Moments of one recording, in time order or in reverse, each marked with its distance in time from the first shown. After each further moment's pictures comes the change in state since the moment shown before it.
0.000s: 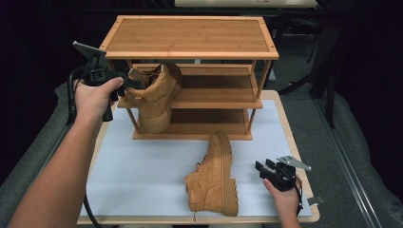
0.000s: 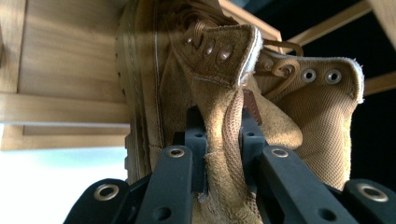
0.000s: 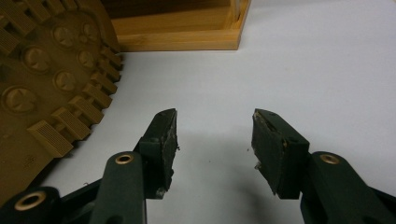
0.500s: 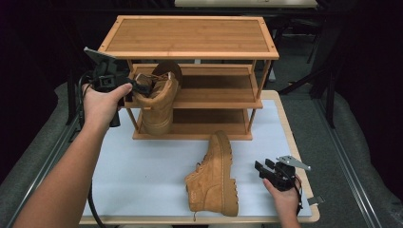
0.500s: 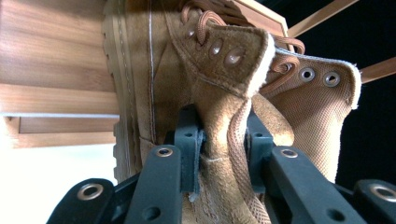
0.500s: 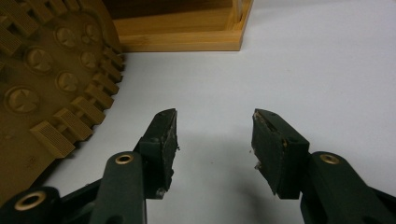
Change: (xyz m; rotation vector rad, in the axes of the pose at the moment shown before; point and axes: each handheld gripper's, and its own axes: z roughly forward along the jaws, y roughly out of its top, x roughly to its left) left arm -0.008 -0.018 0.011 0.022 0.012 0.053; right arm 0.002 0.000 0.002 -0.015 0.008 -0.001
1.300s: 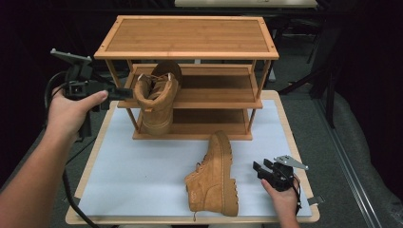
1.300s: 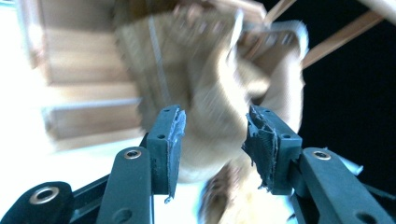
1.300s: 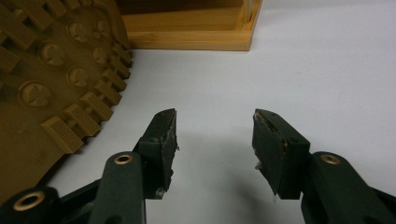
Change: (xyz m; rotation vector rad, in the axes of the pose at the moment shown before) left arm 0.011 -0.018 -0.058 -0.017 -0.030 0.182; right arm 0.007 0.002 -0.001 0.016 0.001 -0.030
